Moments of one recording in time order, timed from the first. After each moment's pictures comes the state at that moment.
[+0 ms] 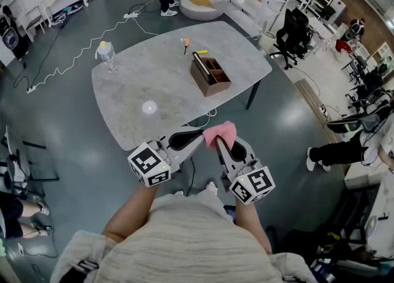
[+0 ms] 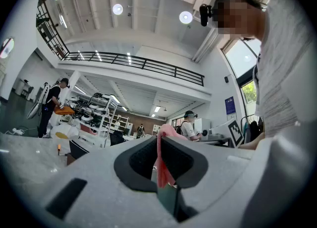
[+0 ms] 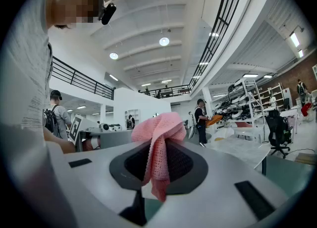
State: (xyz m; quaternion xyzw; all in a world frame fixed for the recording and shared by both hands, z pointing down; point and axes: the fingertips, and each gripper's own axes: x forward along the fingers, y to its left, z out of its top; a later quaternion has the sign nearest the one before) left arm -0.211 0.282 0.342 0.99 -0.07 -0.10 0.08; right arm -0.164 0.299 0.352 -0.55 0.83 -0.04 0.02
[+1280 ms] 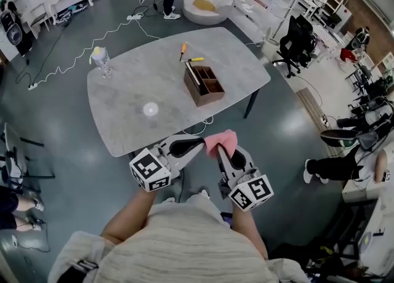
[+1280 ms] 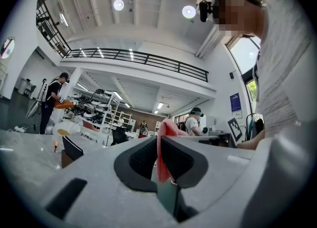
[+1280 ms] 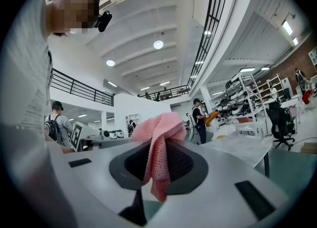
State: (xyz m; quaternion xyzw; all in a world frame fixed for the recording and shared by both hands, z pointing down) left arm -0.140 0.264 0.358 0.99 -0.08 -0.07 0.08; right arm -0.091 0.280 0.357 -0.54 0.84 -0.06 0.06
